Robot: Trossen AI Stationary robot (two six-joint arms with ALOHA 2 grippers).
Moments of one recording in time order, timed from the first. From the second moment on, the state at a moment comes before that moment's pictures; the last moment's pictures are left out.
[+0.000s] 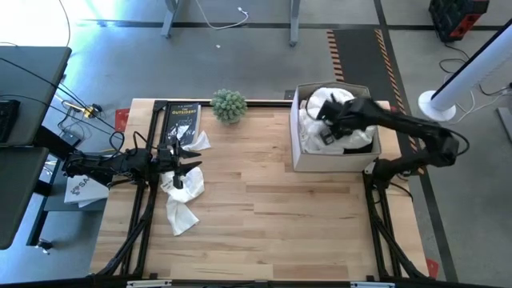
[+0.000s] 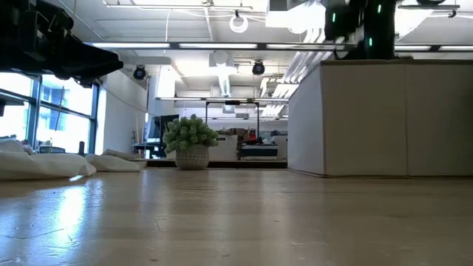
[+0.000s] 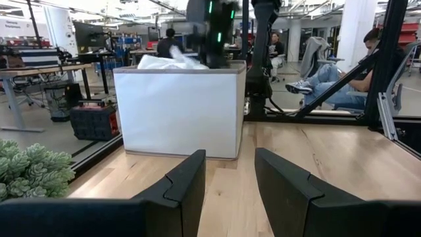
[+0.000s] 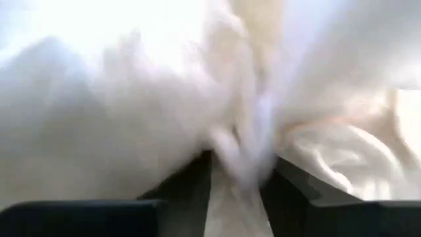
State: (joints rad) left arm -0.10 0.01 0.01 0.05 -0.30 0.04; right arm -0.48 1.32 1.14 -1.33 0.37 0.57
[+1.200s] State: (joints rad) left arm -0.10 0.01 0.01 0.05 -0.30 0.04; right arm -0.50 0.92 0.51 -0.12 0.60 0.43
